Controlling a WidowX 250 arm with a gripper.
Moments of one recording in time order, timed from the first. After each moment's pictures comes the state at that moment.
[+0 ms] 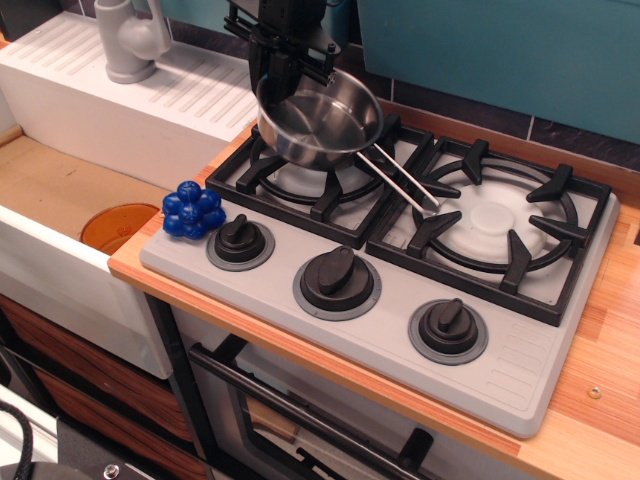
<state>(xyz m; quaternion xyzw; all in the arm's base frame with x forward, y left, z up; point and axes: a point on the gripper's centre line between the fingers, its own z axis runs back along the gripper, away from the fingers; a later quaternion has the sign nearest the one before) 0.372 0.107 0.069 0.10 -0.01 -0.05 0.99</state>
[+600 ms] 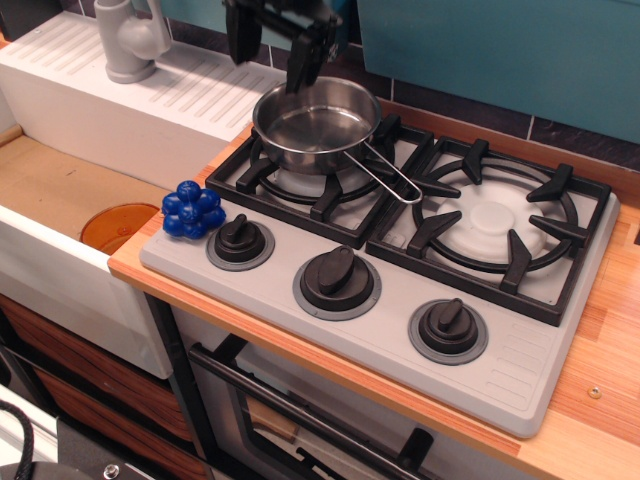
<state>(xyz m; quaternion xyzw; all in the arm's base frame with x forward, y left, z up) 0.371 0.100 0.099 0.10 0.01 -0.06 0.99</state>
